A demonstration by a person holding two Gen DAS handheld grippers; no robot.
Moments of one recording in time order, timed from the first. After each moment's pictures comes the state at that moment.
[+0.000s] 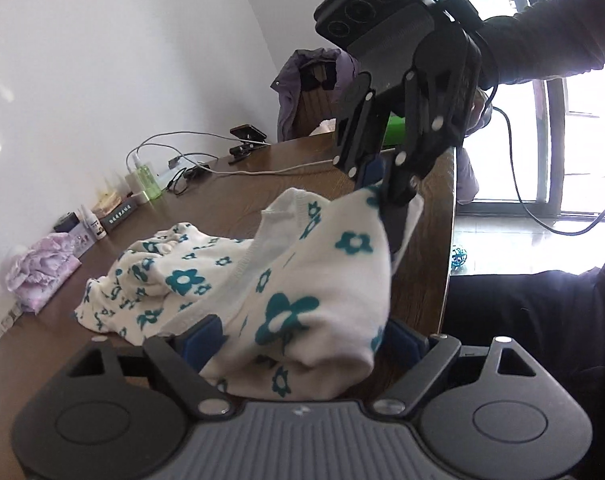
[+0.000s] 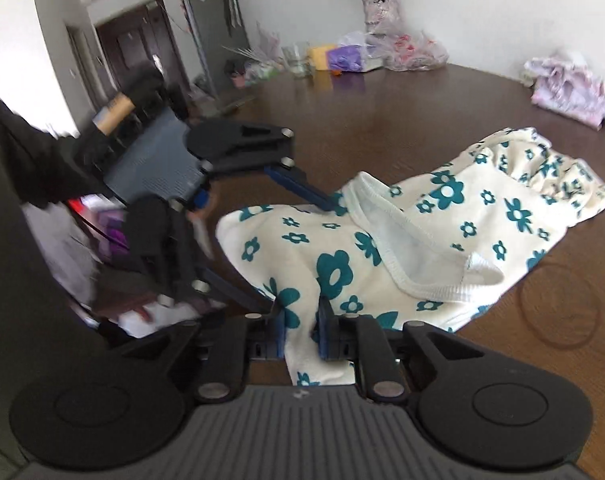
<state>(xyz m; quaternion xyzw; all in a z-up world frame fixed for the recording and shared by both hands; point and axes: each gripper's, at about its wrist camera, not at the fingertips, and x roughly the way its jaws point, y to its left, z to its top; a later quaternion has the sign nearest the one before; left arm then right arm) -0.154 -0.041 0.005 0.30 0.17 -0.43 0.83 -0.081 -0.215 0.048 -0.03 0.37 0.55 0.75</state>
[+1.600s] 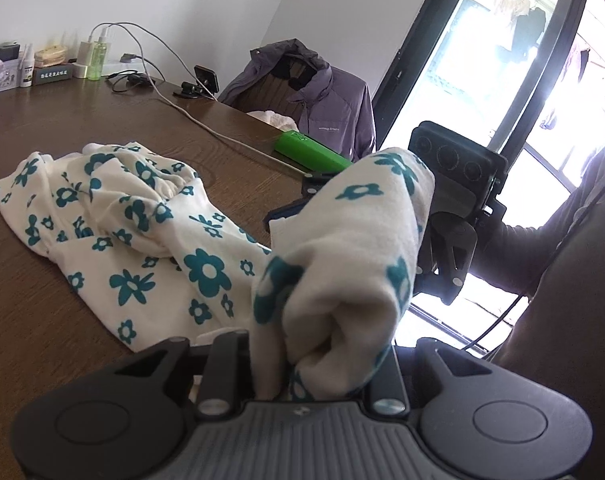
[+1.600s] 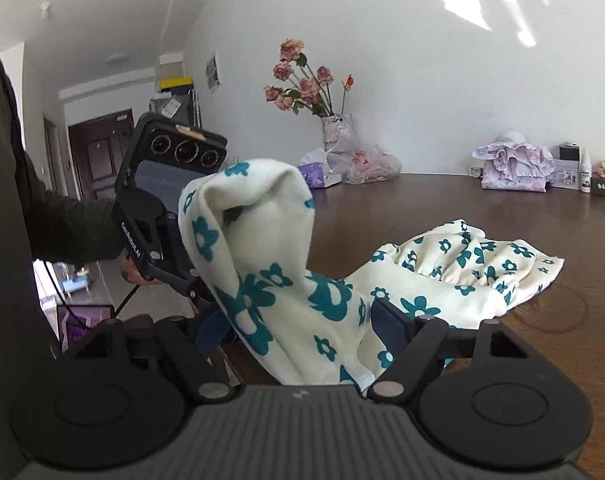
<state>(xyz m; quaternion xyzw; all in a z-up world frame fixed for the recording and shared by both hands) -0.105 0.003 0.029 0.03 0.37 -0.57 0.73 -0.137 -0.218 0.011 -0.02 0.17 0.47 0.87</state>
